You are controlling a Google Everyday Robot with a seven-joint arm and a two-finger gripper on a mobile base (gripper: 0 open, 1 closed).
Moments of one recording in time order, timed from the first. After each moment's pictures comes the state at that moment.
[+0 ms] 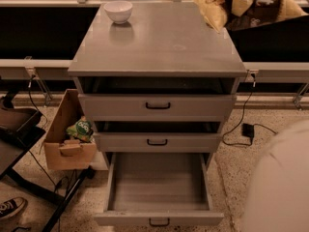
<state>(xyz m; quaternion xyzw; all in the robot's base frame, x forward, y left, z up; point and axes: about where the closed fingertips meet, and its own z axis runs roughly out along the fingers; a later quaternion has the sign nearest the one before) 0.731 -0.254 1.025 -0.44 0.82 -0.24 0.26</state>
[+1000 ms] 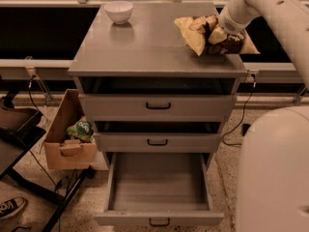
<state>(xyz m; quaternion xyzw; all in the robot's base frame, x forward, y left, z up) 0.815 -0.236 0.903 -0.48 0.80 -0.12 0.35</state>
